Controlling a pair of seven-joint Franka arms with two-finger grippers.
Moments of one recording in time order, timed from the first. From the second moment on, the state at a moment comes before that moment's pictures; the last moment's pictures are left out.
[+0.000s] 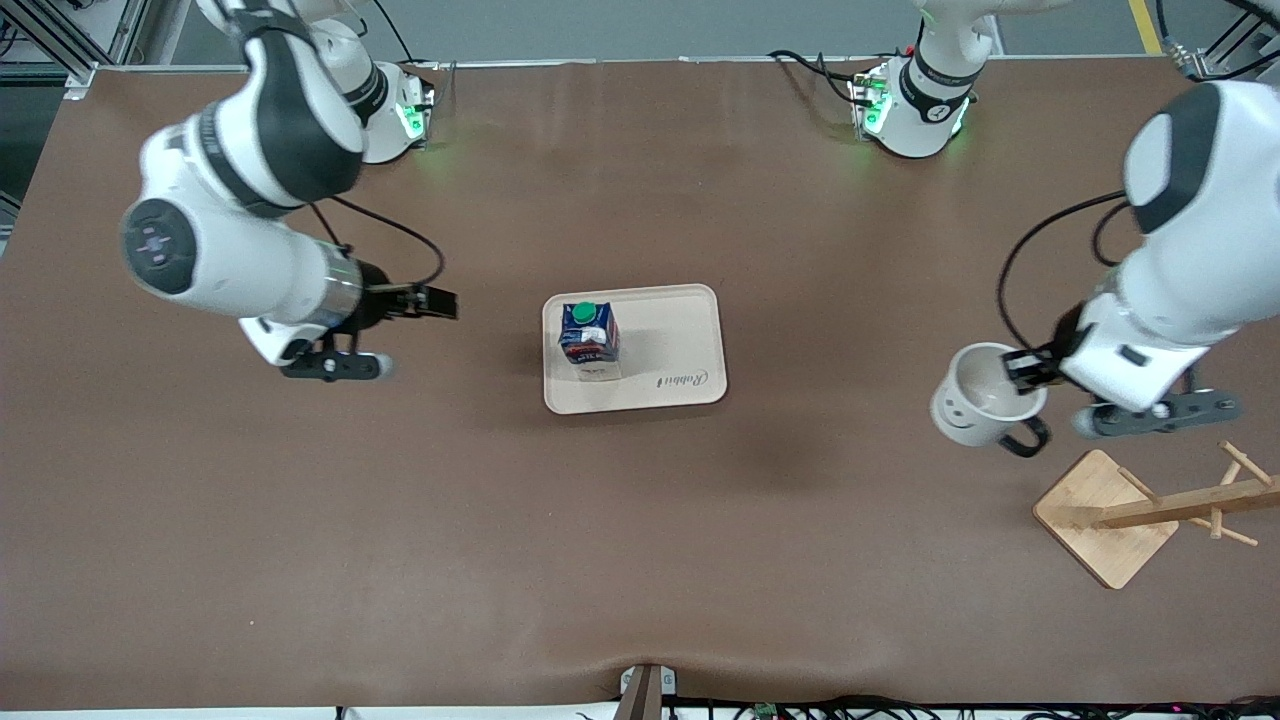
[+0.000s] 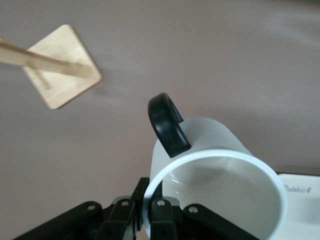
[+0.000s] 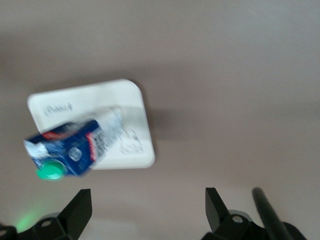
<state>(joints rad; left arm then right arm) 0.05 0.28 -0.21 -1.43 0.08 1.72 -0.32 0.39 0.23 -0.04 -1.70 0.31 1.81 0.33</state>
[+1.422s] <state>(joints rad) 0.25 0.14 -0.23 -1.69 0.19 2.10 -0.27 0.70 0.43 -0.04 -1.73 0.24 2.23 0.75</state>
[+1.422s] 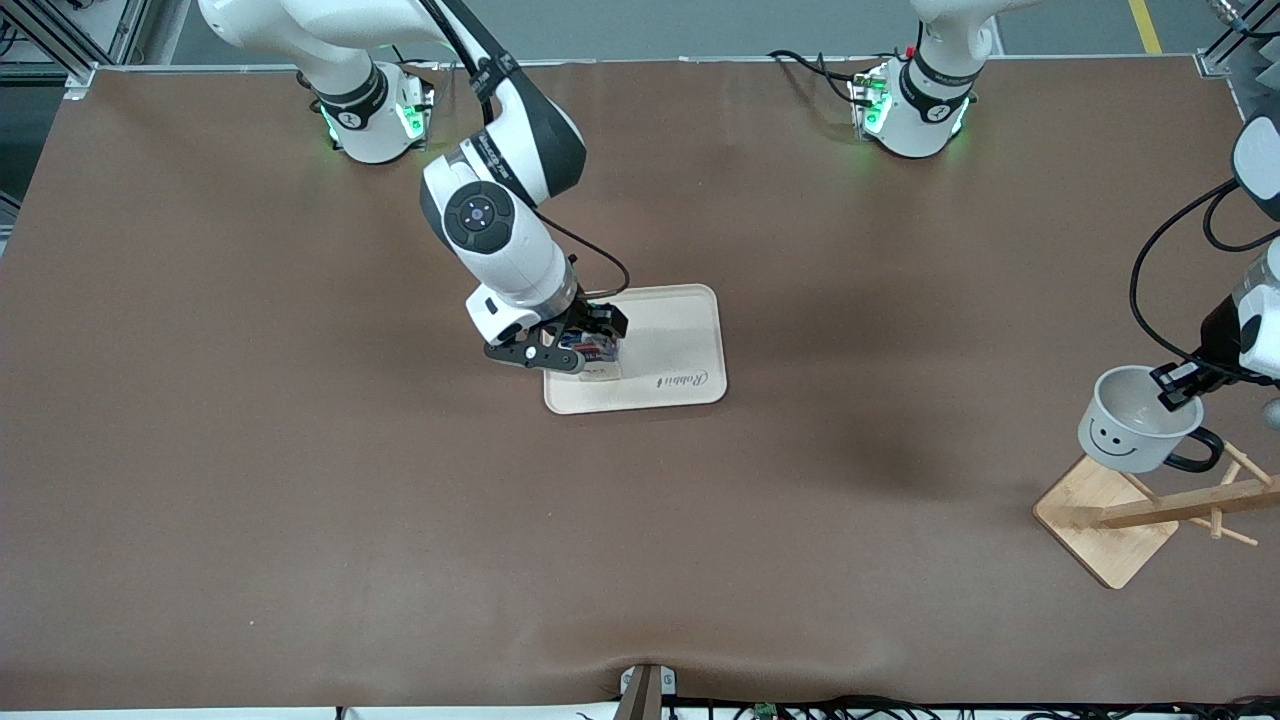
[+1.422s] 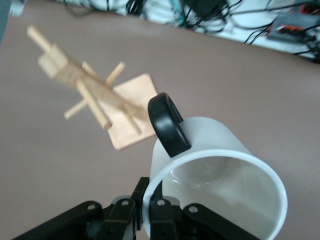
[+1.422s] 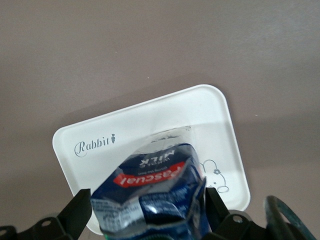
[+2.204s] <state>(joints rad) 0.33 0.12 -0.23 -1.86 0.18 2.36 -0.08 0.64 0.42 -0.07 -1.51 0.23 1.80 0.72</state>
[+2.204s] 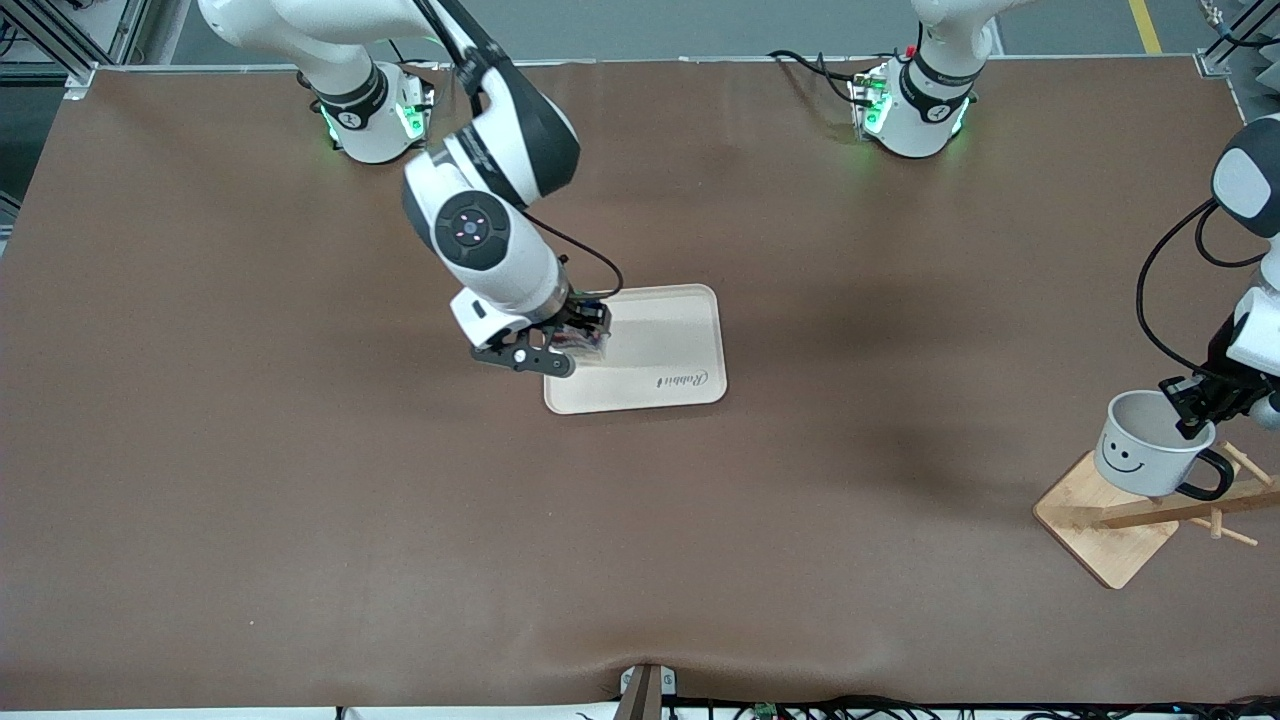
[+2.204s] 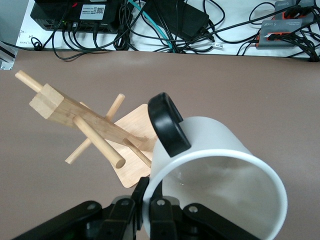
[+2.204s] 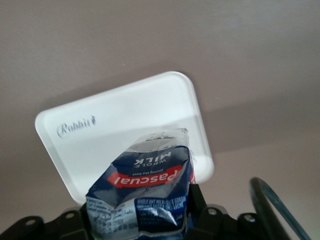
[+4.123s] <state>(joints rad) 0.37 0.05 -0.23 -1.92 0.08 2.33 0.14 -0.12 0.11 -0.08 -2.14 0.14 2.03 -0.07</state>
